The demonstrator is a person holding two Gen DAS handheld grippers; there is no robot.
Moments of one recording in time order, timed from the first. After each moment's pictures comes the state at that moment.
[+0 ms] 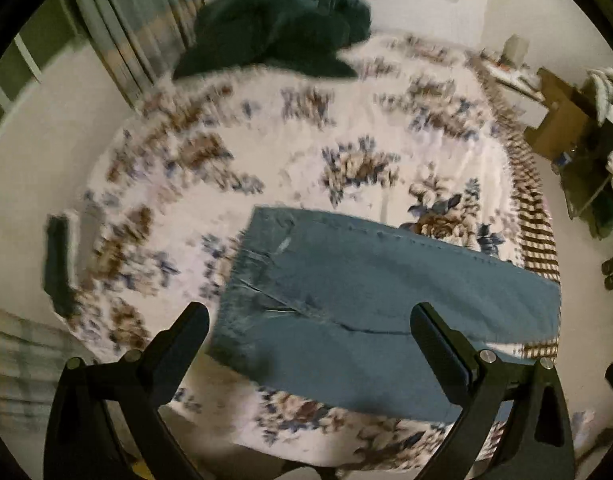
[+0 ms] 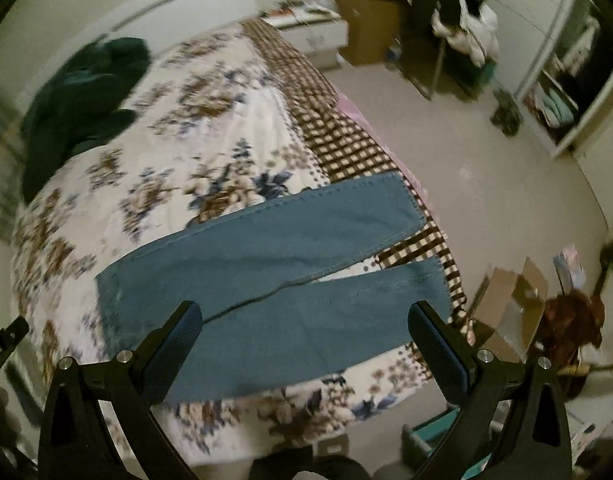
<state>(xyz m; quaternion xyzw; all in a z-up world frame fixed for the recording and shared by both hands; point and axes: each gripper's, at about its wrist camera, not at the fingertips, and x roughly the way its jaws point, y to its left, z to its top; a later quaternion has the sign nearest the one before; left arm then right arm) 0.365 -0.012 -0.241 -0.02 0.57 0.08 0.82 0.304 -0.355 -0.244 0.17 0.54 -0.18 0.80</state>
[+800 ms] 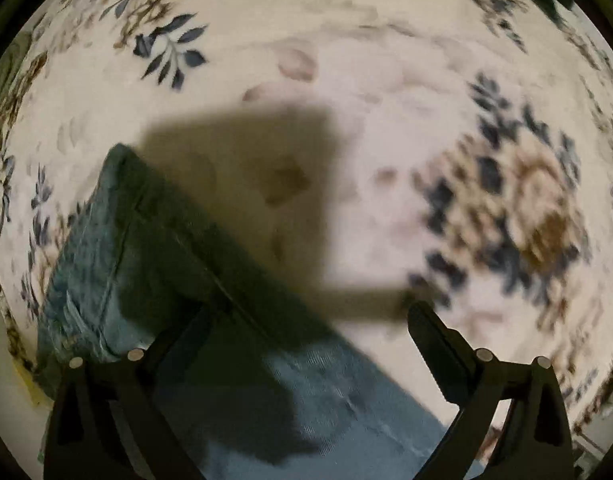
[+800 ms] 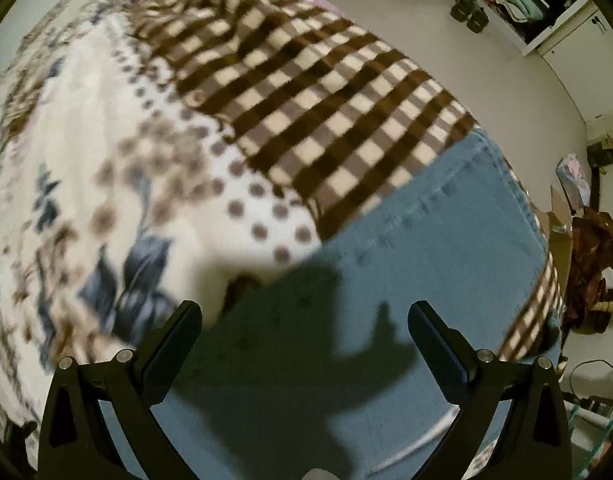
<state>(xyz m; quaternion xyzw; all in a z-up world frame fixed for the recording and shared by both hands) 0.611 0.075 -0.572 -0.24 0.68 0.24 0.66 0.595 -0.517 -0.629 0.26 0.63 -0.31 0.66</state>
